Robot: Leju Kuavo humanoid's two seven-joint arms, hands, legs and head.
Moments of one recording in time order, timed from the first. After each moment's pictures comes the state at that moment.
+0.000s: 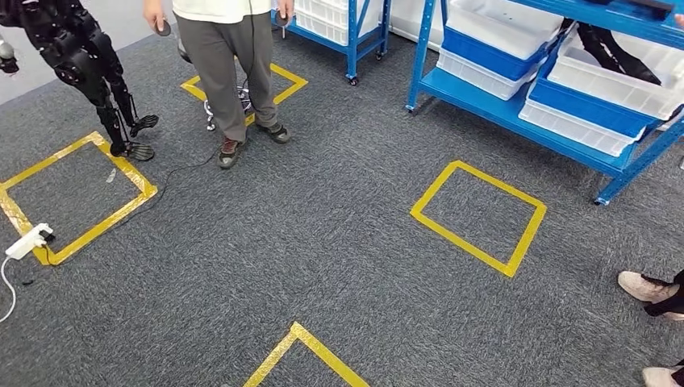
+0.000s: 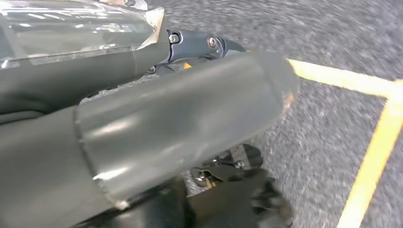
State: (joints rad) left arm -0.11 -0.18 0.68 -0.19 -0.97 0.13 -0.22; right arm -0.09 0.09 -1.19 -0.21 1.49 -0.23 -0.06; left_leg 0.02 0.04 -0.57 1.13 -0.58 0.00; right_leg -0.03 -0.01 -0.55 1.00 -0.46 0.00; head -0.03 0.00
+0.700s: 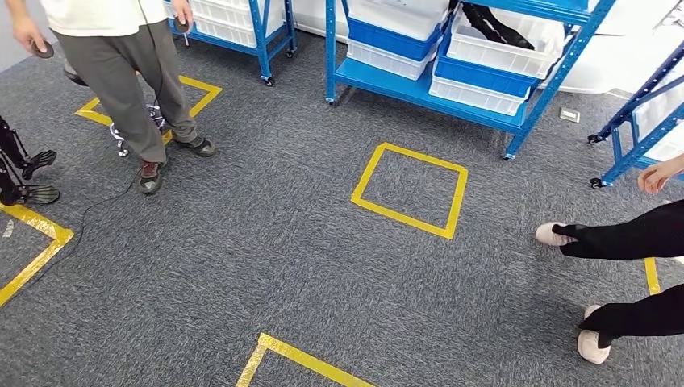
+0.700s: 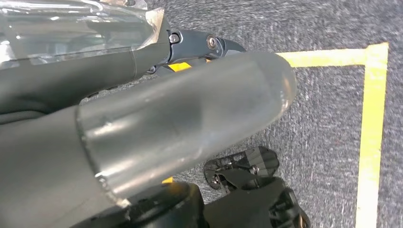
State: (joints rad) left arm -0.10 -0.18 0.68 -0.19 -0.97 0.12 -0.22; right arm -0.09 0.09 -1.19 -0.21 1.50 -0.23 -0.06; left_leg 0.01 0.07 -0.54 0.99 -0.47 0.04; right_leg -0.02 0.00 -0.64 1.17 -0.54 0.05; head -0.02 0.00
